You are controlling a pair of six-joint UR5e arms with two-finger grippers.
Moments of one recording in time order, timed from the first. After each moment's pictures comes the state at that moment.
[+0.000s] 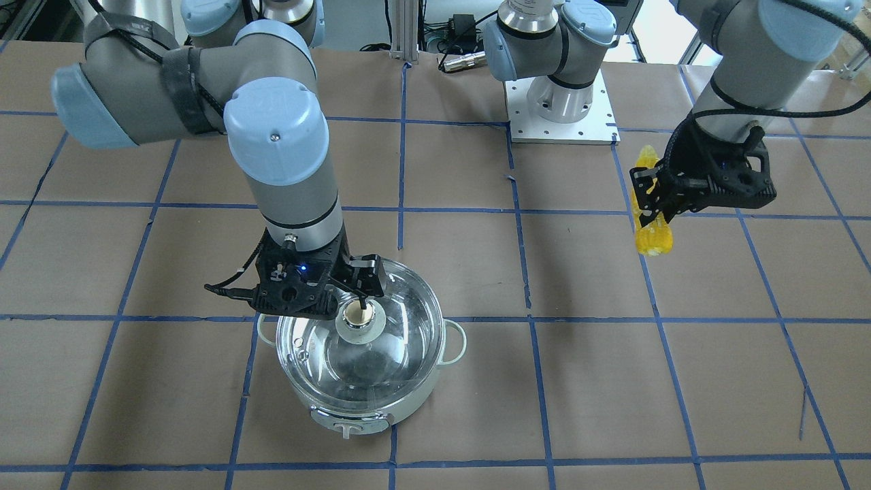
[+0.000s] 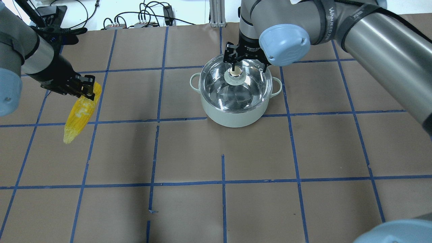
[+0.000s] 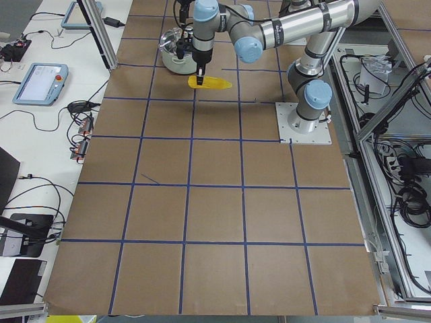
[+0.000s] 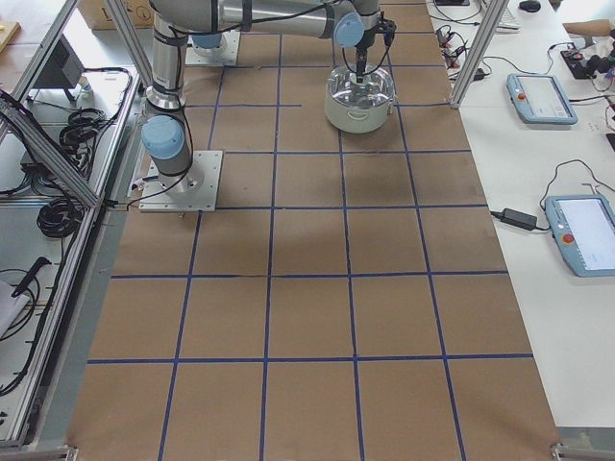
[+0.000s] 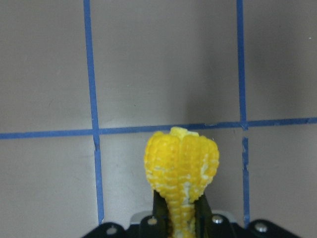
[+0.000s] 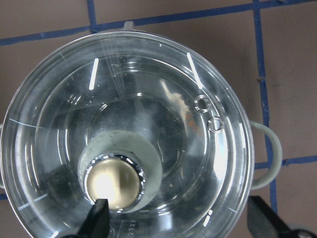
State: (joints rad) left arm -1.33 -1.51 -1.77 -1.36 1.54 0.29; right arm 1.82 -1.19 1.43 -1.90 -1.58 0.35
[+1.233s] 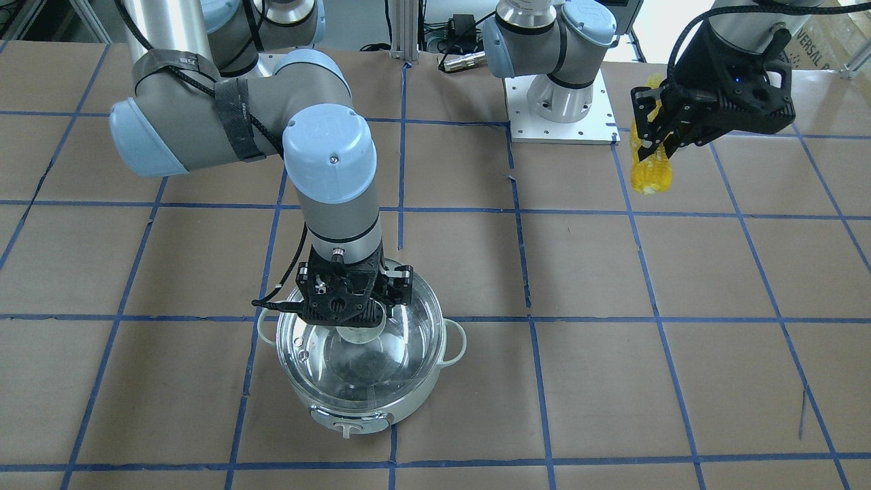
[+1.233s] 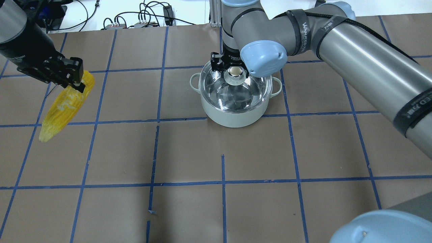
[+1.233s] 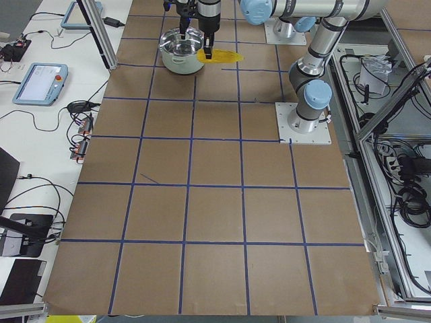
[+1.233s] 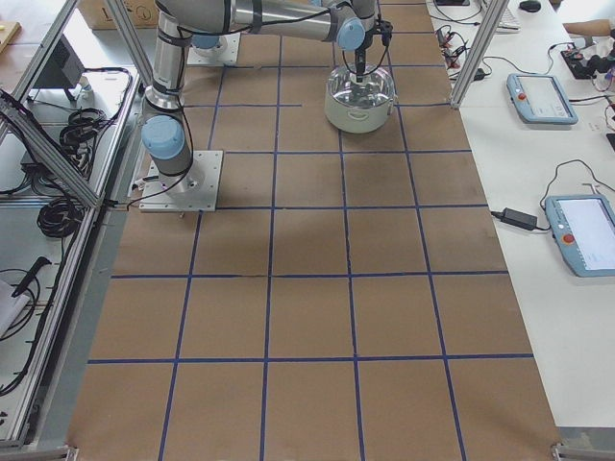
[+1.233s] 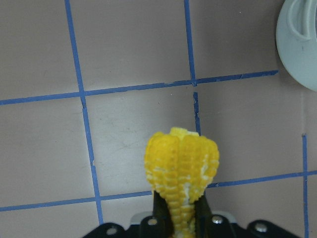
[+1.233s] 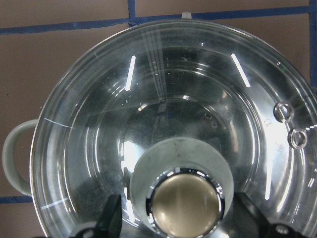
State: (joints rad) left arm -1.38 -1.49 -1.57 -1.66 1.53 0.29; right arm 1.87 -1.14 1.43 -1.96 -1.58 0.35
